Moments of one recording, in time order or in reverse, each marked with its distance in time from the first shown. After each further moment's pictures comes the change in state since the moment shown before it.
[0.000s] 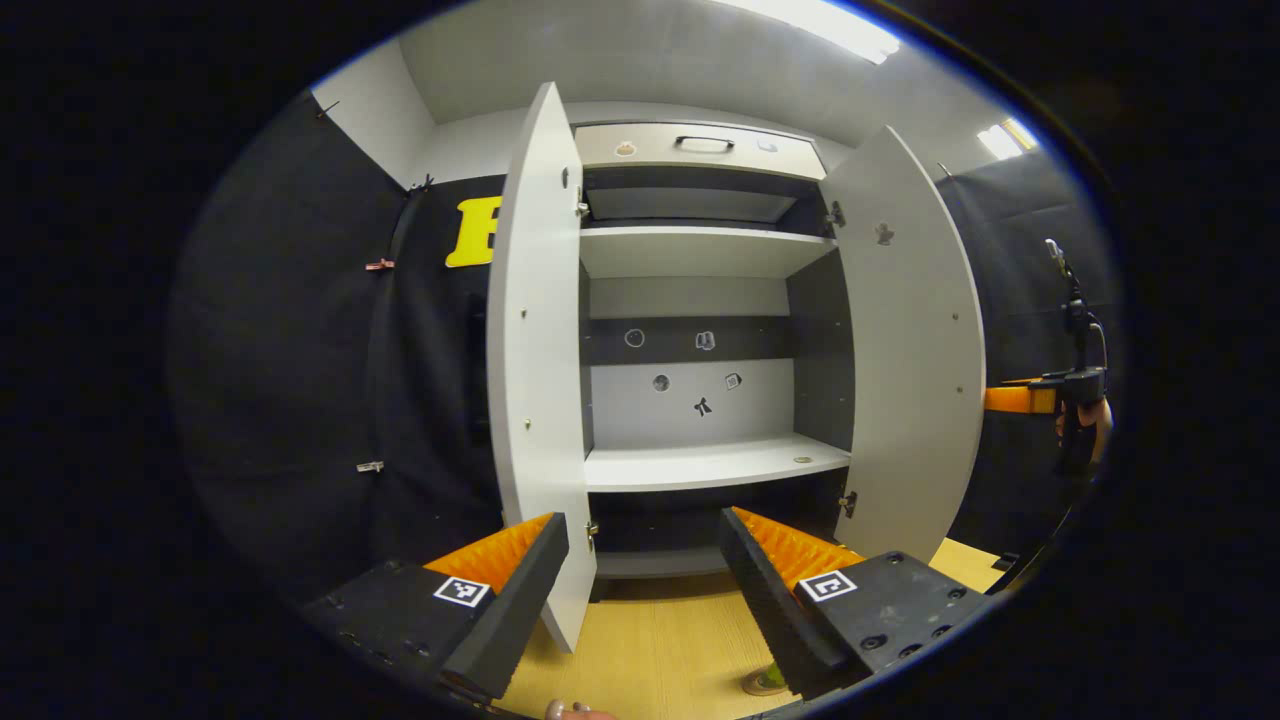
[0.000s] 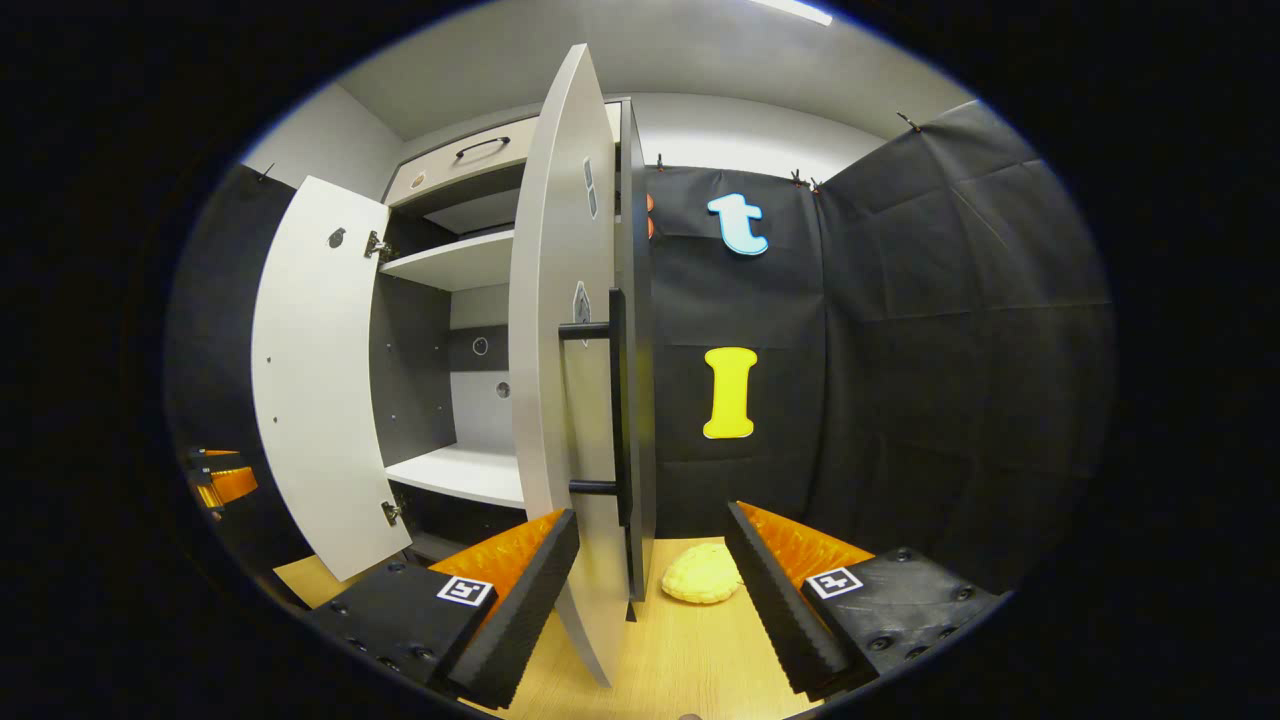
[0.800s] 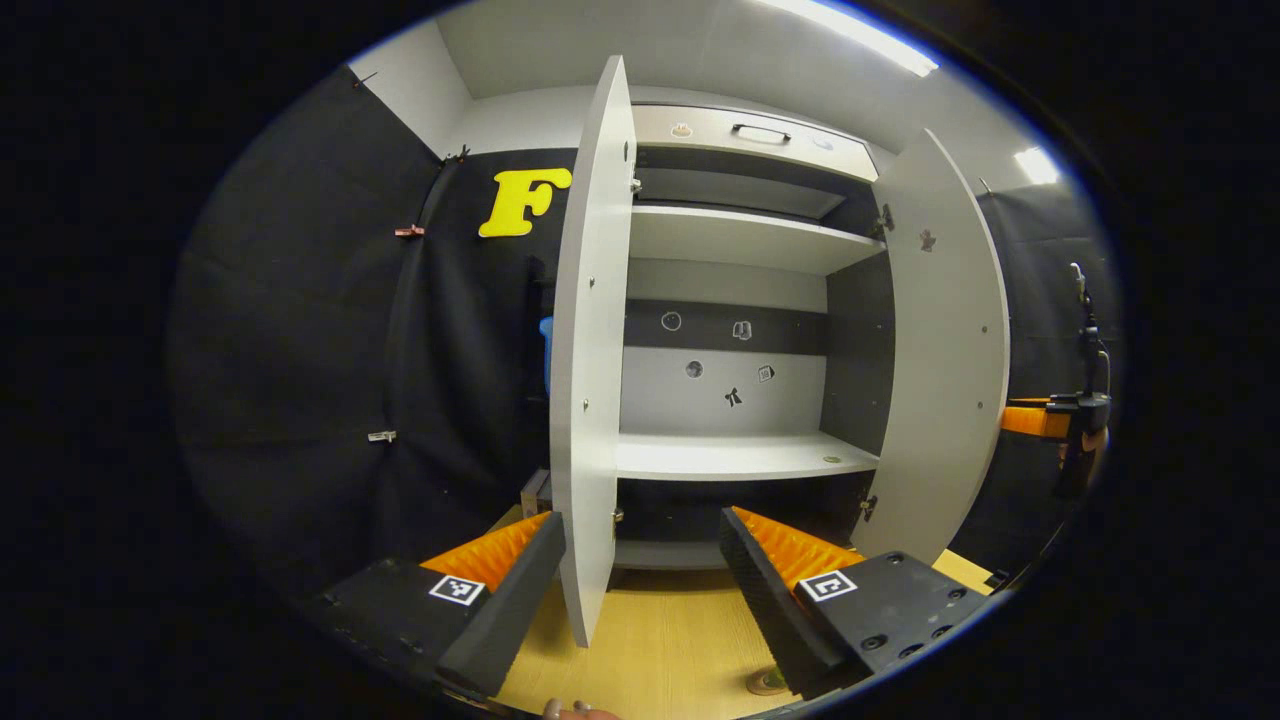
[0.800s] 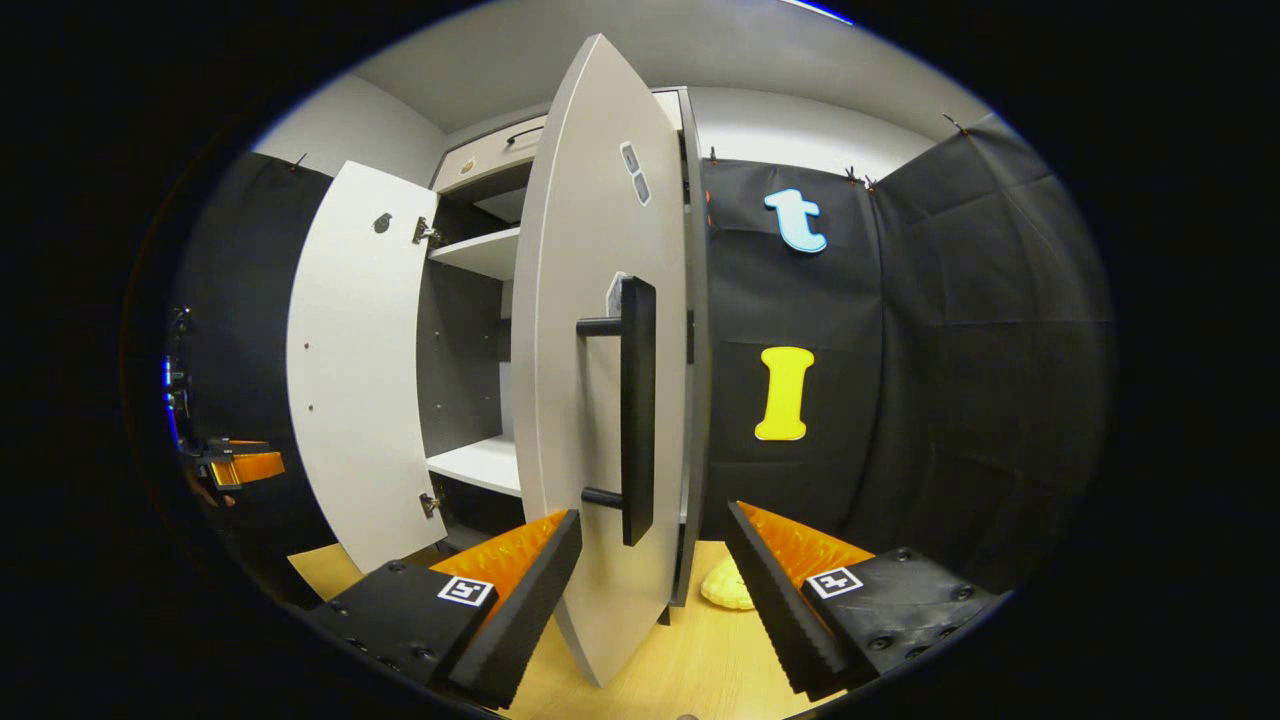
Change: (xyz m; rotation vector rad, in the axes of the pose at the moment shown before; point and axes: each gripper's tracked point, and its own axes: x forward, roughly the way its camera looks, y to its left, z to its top) left arm 0.021 0.034 -0.012 -0.070 0.053 0.017; right arm 0.013 0.059 -0.002 -0.037 0.020 0.148
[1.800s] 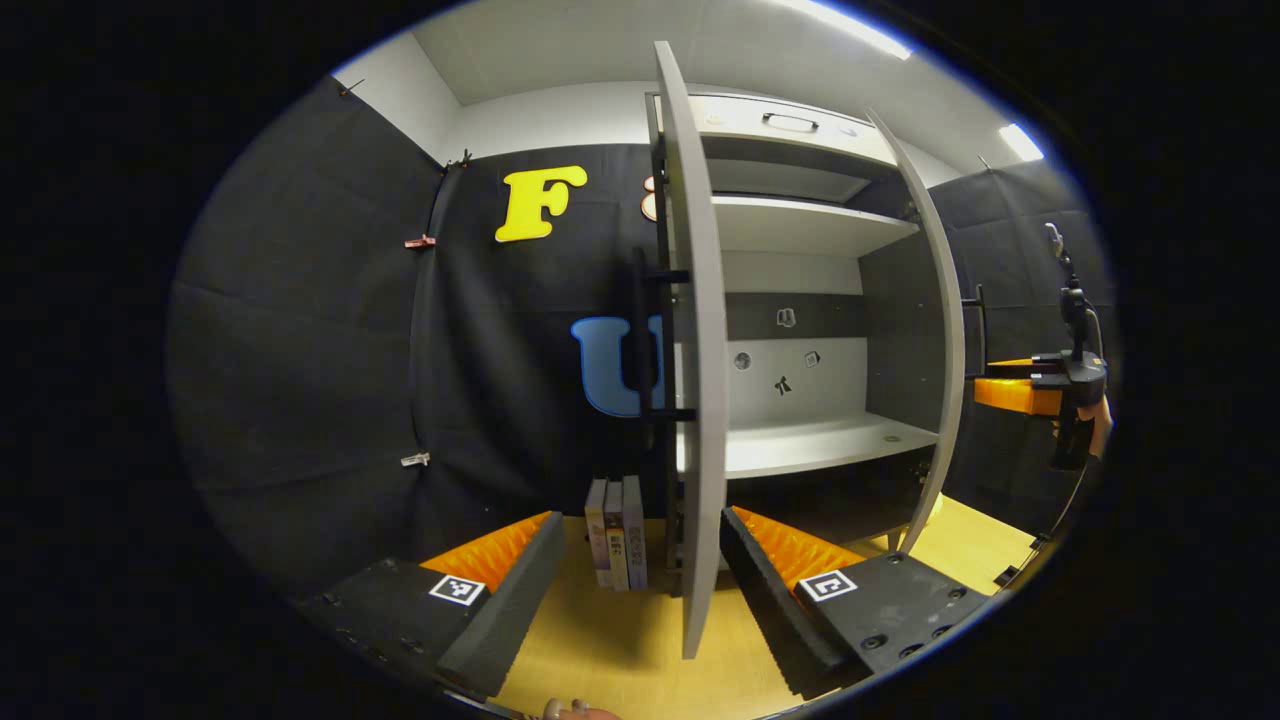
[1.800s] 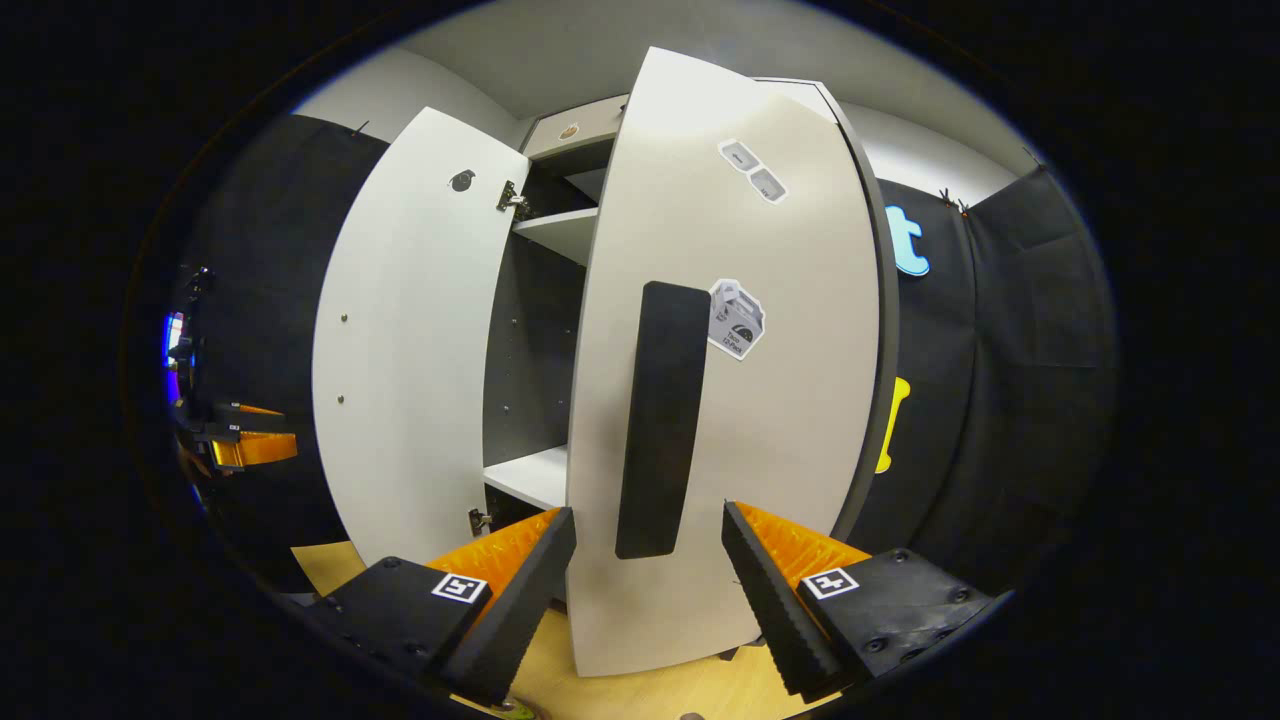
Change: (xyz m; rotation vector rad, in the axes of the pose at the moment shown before) left arm 0.029 0.102 0.014 0.085 -0.002 0.037; right arm 0.078 0.124 0.000 -0.096 -0.023 0.140
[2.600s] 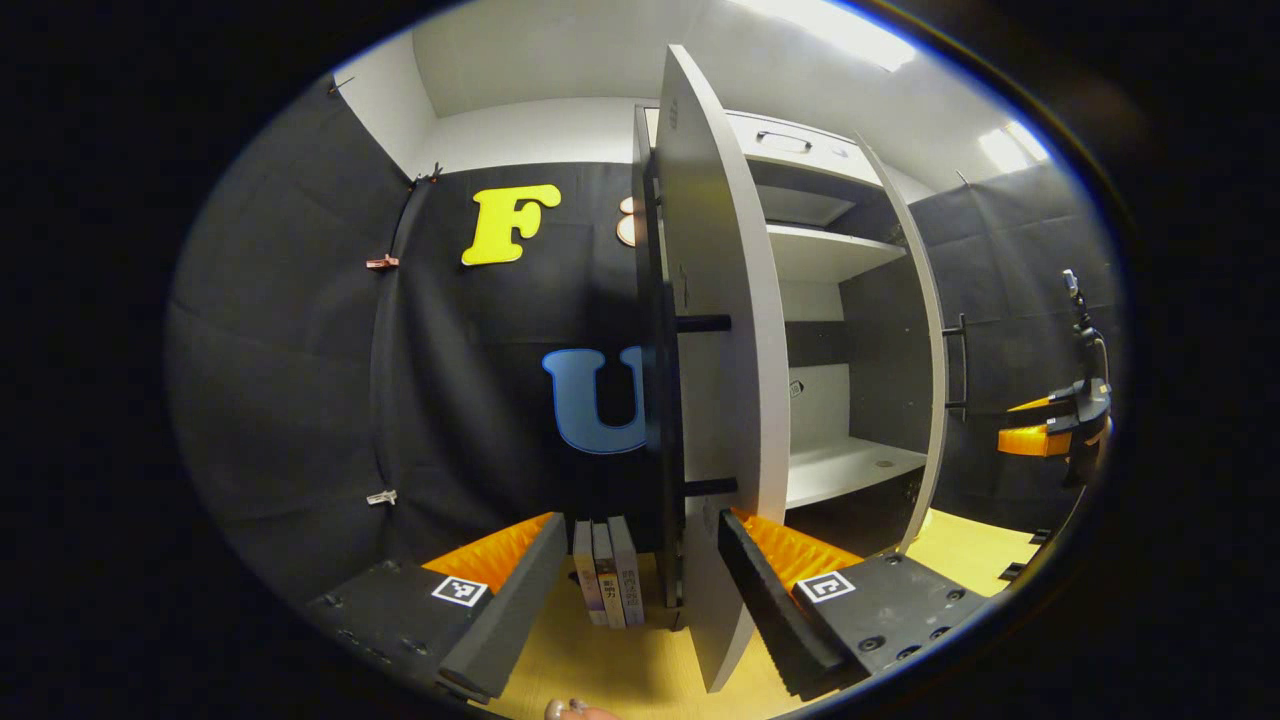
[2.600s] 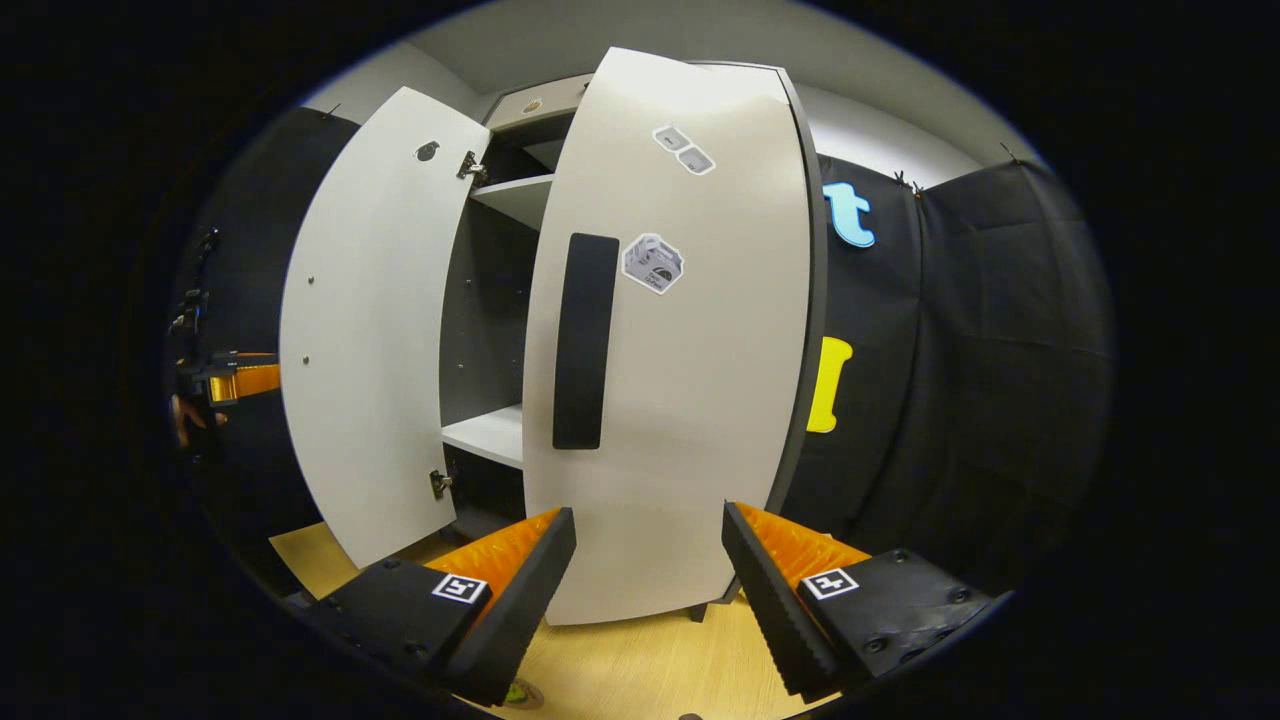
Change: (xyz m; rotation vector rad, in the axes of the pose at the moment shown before) left arm 0.046 0.012 0.034 0.030 -0.070 -0.129; right arm -0.037 -0.025 -0.043 0.009 0.115 -0.152
